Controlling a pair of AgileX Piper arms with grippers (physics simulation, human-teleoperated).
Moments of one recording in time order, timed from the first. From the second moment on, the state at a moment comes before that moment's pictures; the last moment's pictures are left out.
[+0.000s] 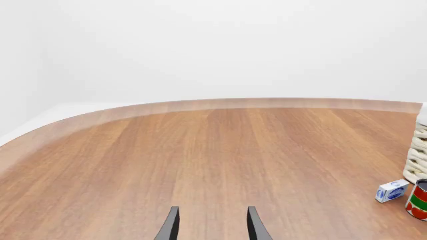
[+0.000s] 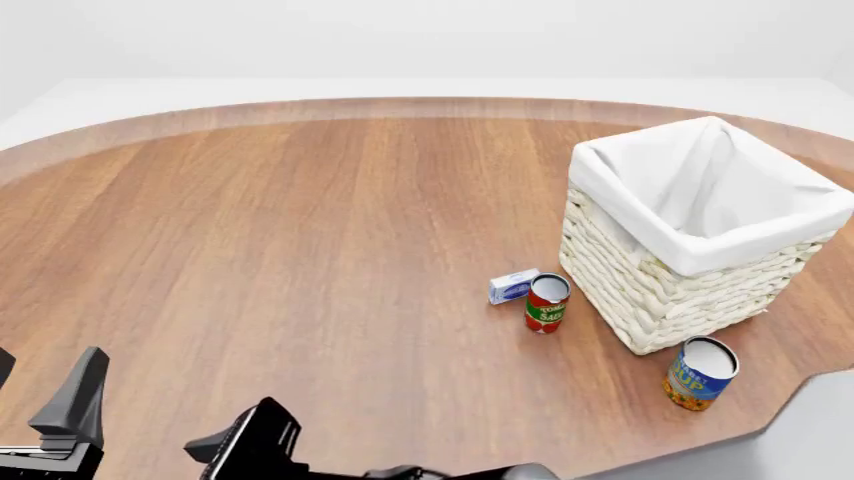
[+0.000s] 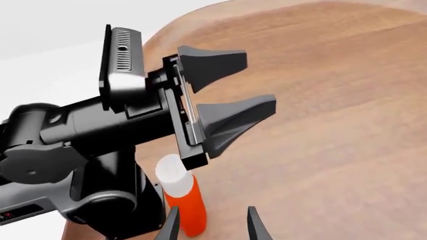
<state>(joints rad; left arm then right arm) 0.00 0.01 0.00 0.00 0.00 1.35 1.88 -0.98 -0.48 0.08</state>
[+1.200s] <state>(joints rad) 0.00 0.01 0.00 0.00 0.00 1.40 1.92 -1.04 -0.45 0.14</state>
